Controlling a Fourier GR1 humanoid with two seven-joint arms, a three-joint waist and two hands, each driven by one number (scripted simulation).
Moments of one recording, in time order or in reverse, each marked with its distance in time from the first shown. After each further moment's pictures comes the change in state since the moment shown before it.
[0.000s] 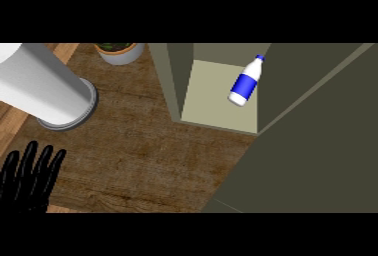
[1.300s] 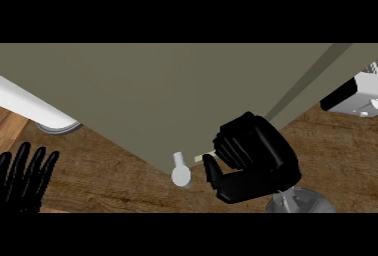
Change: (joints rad) left arm 0.026 0.019 0.039 0.010 0.041 -0.055 0.002; right arm -0.401 0.130 -0.387 0.483 -0.124 -0.595 -0.111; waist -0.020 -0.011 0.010
